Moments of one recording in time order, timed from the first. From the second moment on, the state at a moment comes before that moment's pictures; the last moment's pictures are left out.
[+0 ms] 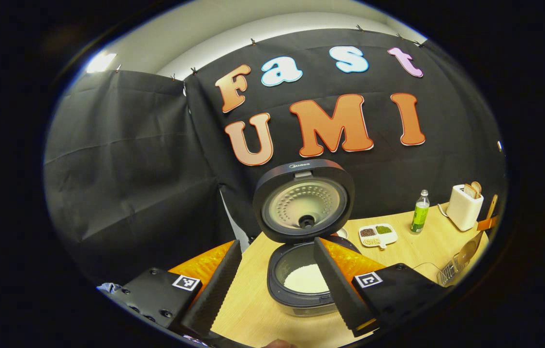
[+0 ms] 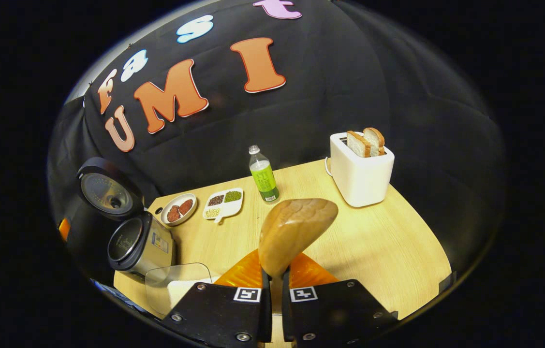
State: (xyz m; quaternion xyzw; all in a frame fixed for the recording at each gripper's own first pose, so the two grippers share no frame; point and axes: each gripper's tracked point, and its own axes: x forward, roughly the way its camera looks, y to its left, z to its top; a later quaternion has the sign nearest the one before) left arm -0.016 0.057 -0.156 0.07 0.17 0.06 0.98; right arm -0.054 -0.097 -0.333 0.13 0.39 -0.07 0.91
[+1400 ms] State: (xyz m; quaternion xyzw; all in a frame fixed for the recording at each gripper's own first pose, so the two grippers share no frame) left arm 0.027 0.036 -0.148 0.06 0.18 0.04 0.98; right arm -0.067 -0.134 -0.336 0.13 0.41 -0.10 0.90
